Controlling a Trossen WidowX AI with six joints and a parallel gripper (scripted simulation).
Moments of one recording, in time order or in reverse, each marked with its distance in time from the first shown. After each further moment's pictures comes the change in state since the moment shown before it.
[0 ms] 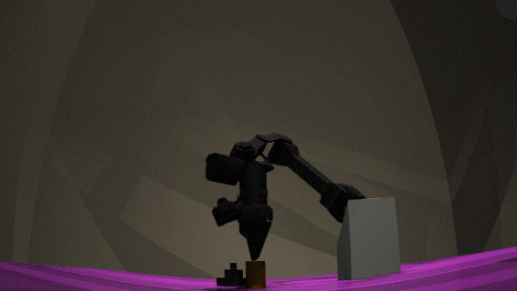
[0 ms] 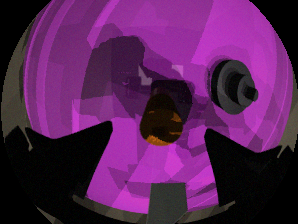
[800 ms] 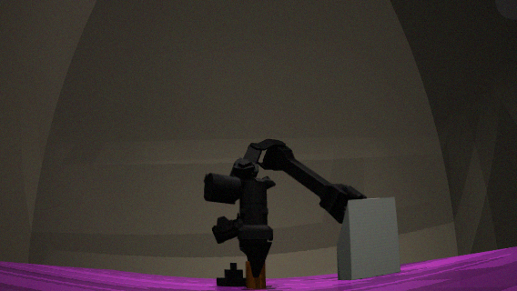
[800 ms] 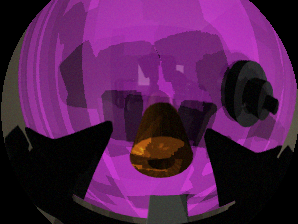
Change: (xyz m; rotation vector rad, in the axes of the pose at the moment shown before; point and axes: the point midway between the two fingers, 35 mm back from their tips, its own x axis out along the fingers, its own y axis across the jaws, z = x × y) arm 0.039 -0.001 0.000 0.000 0.000 -0.002
